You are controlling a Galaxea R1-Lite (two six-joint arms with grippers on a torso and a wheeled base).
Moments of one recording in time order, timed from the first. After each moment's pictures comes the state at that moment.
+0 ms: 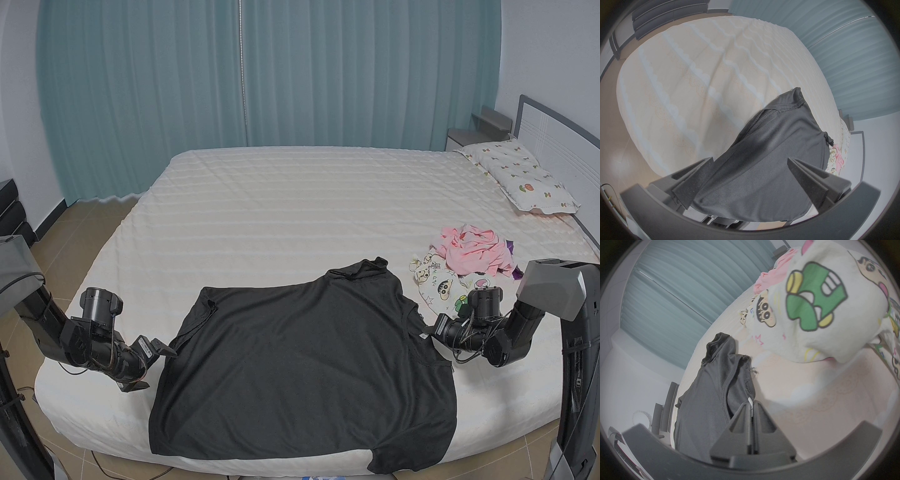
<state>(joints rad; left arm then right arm) 0.04 2.02 -0.63 -0.37 -0.25 -0.79 0.06 2.47 -0.88 -0.98 0.28 0.64</state>
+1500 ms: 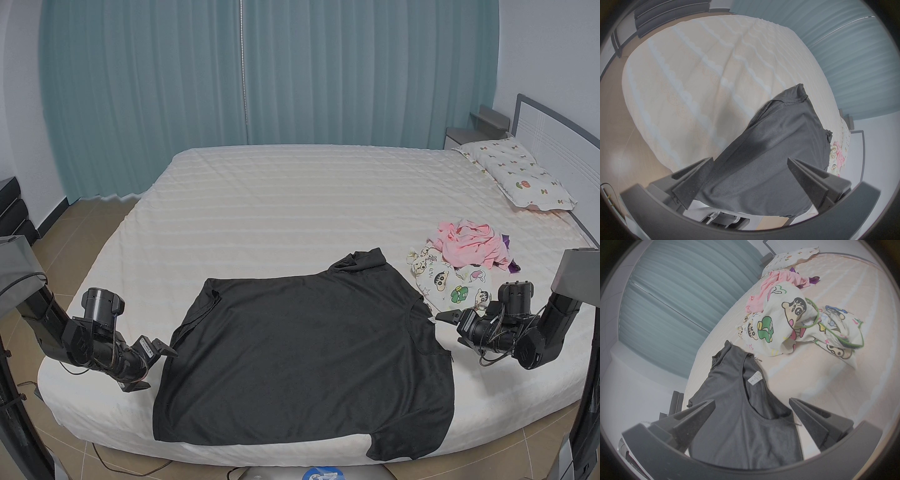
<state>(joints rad) 0.03 2.04 -0.65 -0.37 -0.25 -0.81 0.02 2.23 -0.61 -1.01 0.28 0.71</state>
